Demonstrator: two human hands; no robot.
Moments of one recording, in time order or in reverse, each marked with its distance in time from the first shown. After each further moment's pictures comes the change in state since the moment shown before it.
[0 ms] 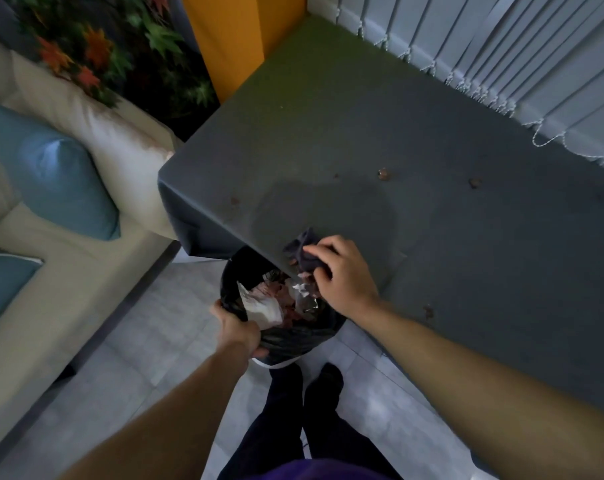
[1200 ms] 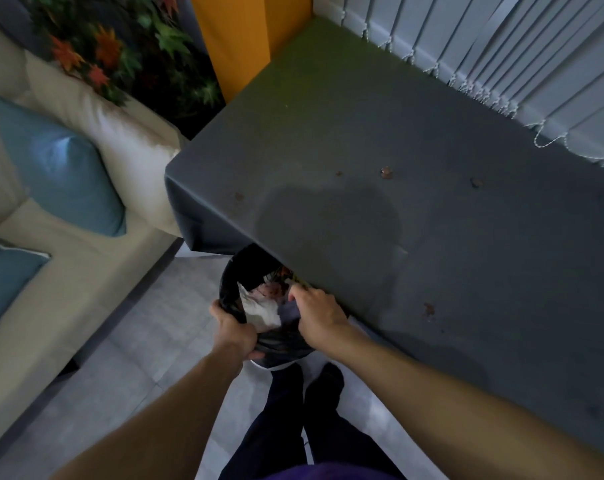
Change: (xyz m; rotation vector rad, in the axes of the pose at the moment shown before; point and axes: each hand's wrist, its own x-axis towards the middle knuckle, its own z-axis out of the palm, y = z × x) left_hand -0.006 -0.012 -0.012 0.085 -0.016 0.020; right_hand -0.039 -0.051 0.030 -0.180 -0.523 0.209
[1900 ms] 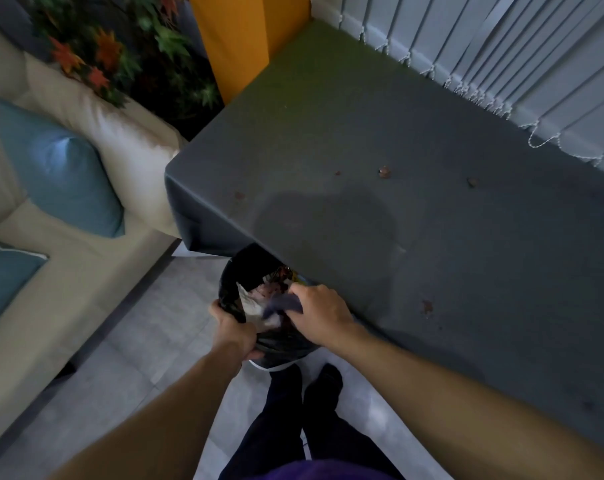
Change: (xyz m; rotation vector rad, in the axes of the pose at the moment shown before) left_hand -0.007 0.000 -0.003 -0.011 -0.020 -0.005; right_hand -0.002 0.003 -0.002 0.079 0.078 -0.036
